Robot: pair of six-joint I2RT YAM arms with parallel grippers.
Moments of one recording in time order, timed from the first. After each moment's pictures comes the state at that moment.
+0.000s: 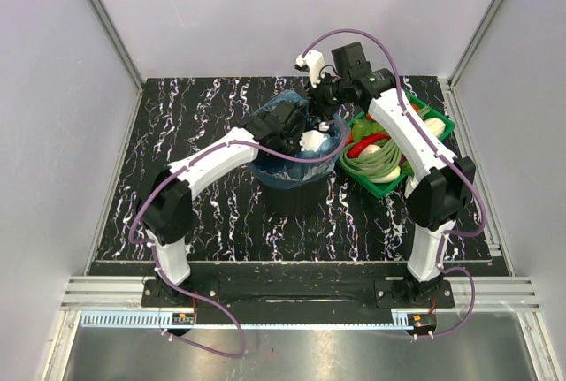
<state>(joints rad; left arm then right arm) -0.71 1.83 1.56 -0.75 0.15 0.68 0.46 1.90 1.98 -0.82 -0.40 -0.37</state>
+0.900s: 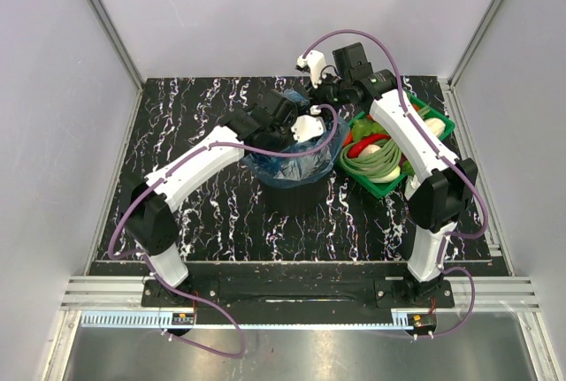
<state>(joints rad) -0.71 1.71 1.61 -0.79 0.01 0.62 0.46 1.88 1.96 -0.81 -0.38 -0.37</state>
